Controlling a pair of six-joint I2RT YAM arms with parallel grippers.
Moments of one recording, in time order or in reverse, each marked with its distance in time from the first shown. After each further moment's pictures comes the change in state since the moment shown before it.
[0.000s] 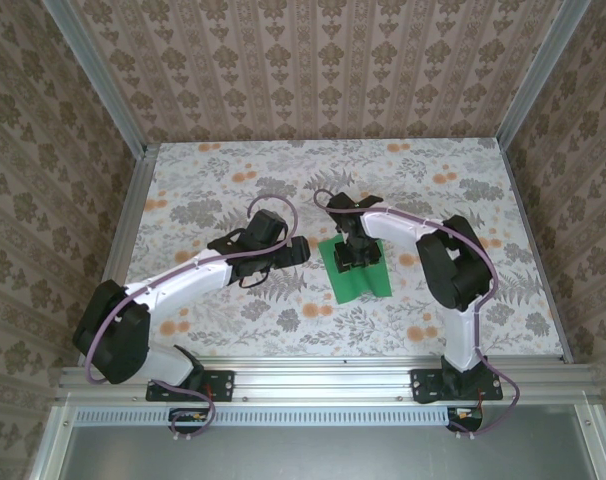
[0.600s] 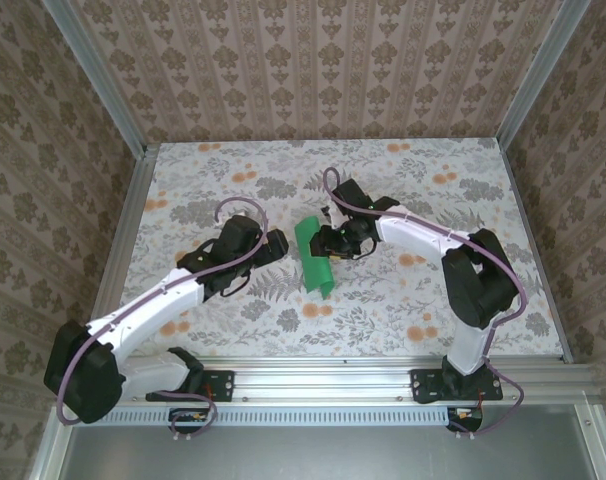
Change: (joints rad) left arm 0.057 -0.239 -0.111 0.002 -0.093 -0.069; right arm 0.000 -0.160 -0.109 0.351 -0.464 0.213
